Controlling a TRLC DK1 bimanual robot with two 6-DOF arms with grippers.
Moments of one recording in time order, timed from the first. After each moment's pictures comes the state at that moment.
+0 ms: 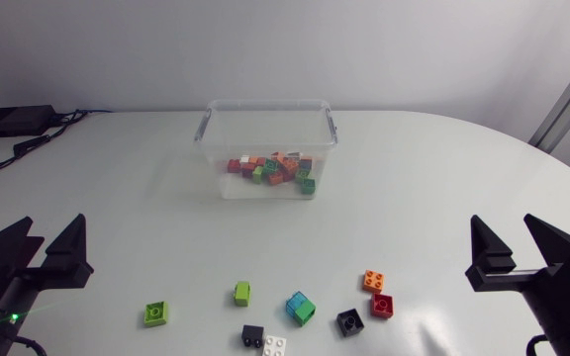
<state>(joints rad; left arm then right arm) 0.05 0.06 0.04 -0.02 -0.01 0.00 -0.01 0.06 0.03 -0.01 0.01 -0.01</state>
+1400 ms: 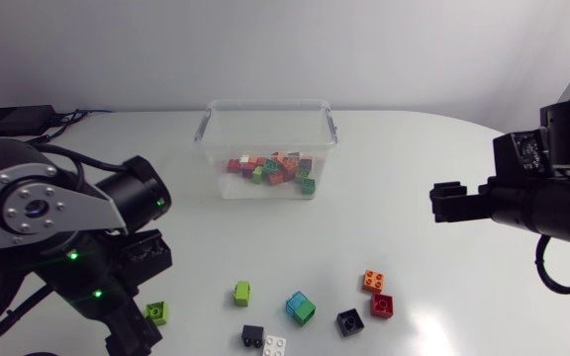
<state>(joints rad) -0.59 1.31 0.86 -1.21 -0.01 0.21 0.19 0.98 0.69 -0.41 0.14 0.04</state>
